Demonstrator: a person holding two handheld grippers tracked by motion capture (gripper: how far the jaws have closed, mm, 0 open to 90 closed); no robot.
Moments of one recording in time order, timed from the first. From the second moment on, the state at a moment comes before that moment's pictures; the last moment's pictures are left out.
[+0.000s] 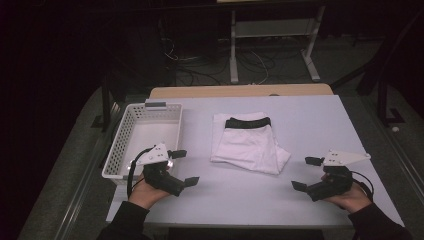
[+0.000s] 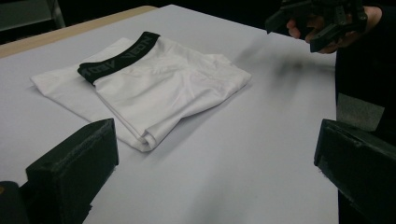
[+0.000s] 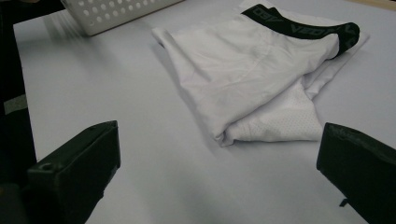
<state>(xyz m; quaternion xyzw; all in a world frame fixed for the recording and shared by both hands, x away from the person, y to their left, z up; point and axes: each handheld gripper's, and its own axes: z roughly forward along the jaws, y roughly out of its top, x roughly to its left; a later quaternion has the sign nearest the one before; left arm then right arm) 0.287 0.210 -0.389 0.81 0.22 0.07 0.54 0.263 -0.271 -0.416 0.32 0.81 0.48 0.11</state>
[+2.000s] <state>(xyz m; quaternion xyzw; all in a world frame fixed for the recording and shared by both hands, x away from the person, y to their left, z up) 0.294 0.211 -0.390 0.80 0.21 0.07 0.55 0.288 -0.229 -0.413 0.28 0.81 0.50 0.08</state>
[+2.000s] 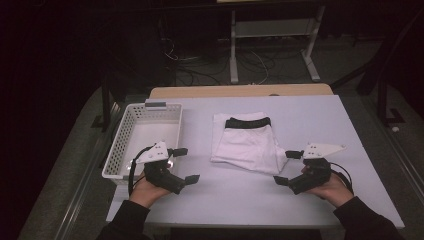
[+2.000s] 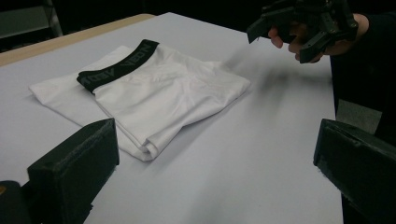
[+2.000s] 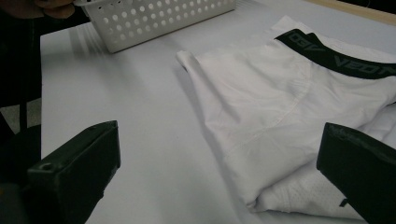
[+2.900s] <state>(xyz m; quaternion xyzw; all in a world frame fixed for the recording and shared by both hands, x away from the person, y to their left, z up) 0.294 0.211 -0.390 0.80 0.21 0.07 0.55 0.303 -0.217 -0.410 0.28 0.82 0.50 0.08</state>
